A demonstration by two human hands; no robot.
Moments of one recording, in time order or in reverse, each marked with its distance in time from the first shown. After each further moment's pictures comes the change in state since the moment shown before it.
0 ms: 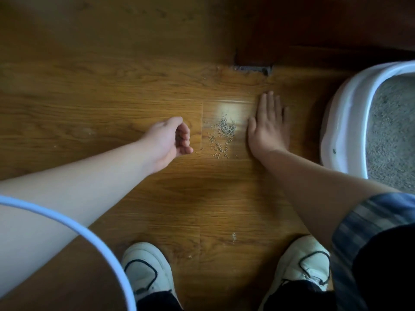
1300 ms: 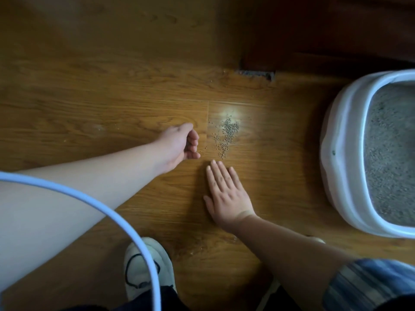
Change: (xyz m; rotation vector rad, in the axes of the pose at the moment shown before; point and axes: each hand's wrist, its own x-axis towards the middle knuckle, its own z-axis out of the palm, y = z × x) left_hand -0.008 -0.012 0.003 0.072 0.008 0.003; right_hand -0.161 -0.056 0.053 -0.006 -0.087 -0.530
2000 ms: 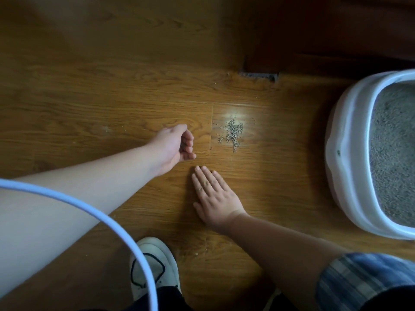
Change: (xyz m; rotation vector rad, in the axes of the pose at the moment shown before) left_hand -0.012 0.003 -0.017 -0.031 0.050 0.012; right_hand 0.012 -0.026 0.004 -0.037 -0.048 -0.182
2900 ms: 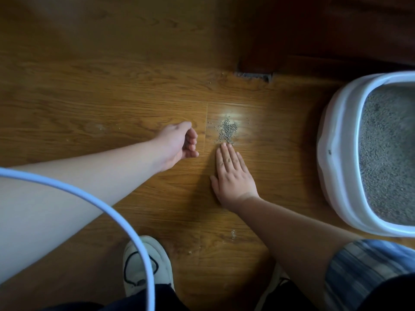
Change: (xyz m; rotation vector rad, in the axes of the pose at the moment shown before) left_hand -0.003 0.004 0.018 0.056 -0.051 0.007; right_hand 0.008 0.051 -0.022 0.026 0.002 0.311
